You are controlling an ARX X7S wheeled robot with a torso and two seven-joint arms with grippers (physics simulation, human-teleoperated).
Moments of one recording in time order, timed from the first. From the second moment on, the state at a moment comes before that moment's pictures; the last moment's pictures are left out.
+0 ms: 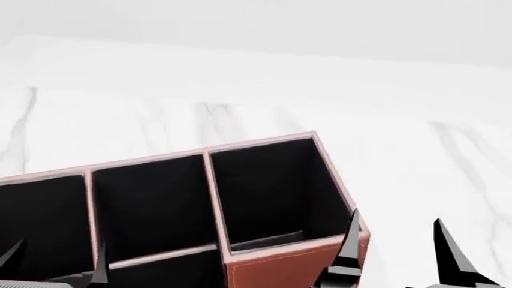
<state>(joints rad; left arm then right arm) -0.01 -0.25 0.17 0.45 -0.21 -0.37 -0.27 0.00 0.24 0.01 -0.52 0.37 0.25 0.19</state>
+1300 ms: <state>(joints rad) -0.07 -0.41 0.25 0.62 -0.35 -0.59 -0.16 0.09 0.30 0.02 -0.45 0.38 0.29 0.25</state>
